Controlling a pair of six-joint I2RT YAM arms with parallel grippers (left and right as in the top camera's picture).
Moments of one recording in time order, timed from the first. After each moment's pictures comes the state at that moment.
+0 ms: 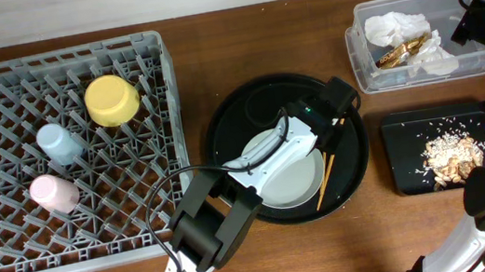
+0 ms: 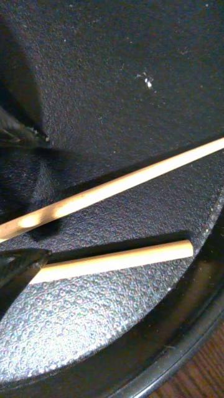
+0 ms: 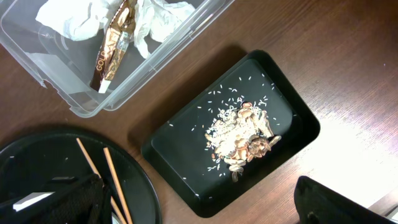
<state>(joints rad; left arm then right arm) -0.86 2.36 1.87 -0.65 -0.07 -0.18 -0.36 1.91 2.33 -1.69 0.10 0.36</state>
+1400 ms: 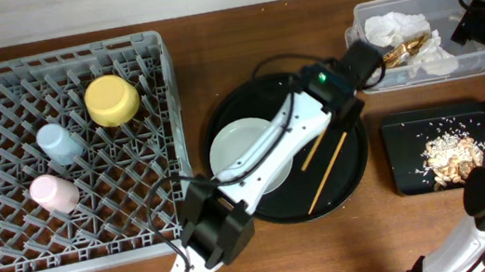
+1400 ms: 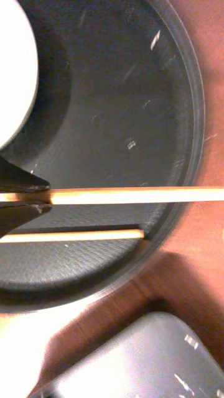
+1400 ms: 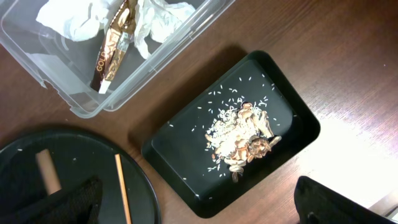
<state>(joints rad) -0.88 2.43 2.47 -1.22 -0.08 -0.20 -0.36 1.91 2.33 -1.69 0.10 0.36</state>
